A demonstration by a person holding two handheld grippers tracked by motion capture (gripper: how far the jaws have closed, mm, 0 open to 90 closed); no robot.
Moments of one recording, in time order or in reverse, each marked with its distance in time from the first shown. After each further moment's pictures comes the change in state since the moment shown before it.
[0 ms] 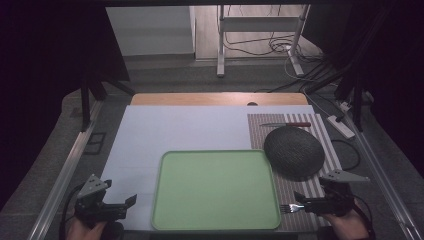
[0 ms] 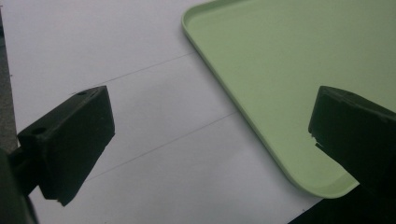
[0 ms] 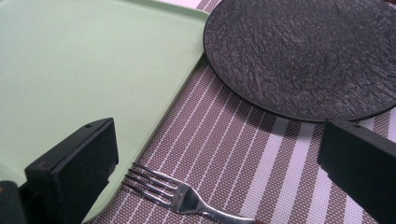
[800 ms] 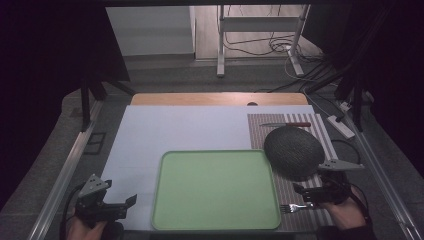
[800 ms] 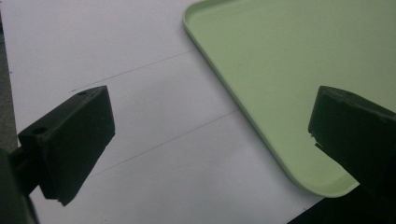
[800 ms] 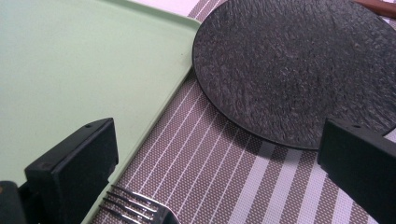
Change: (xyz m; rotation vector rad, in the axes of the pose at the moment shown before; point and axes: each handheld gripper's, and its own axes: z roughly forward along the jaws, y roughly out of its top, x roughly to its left) left arm 0.000 0.000 0.001 0.011 0.002 -0.004; right arm -0.013 0.020 0.014 0.024 0.002 -0.033
